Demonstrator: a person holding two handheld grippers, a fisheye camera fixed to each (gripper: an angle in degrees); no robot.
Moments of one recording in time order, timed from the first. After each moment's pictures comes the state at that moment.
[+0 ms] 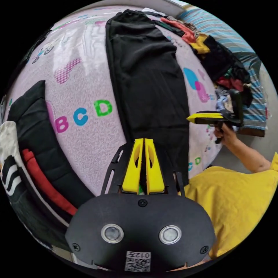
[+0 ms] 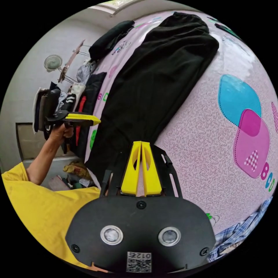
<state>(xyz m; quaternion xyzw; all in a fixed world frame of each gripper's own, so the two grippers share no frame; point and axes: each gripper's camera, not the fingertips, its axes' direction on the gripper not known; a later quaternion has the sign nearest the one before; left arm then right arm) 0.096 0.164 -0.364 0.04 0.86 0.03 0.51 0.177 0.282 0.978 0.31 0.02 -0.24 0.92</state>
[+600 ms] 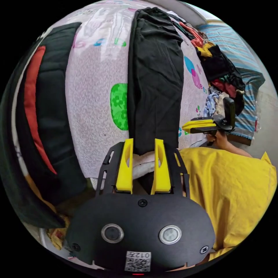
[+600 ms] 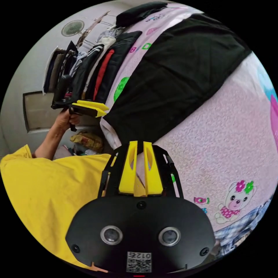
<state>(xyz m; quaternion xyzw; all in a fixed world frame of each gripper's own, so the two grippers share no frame) 0.142 0.377 -0.368 -0.05 0.91 -0.01 0.41 0.156 0.359 1.097 0.19 0.04 -0.32 0.93</state>
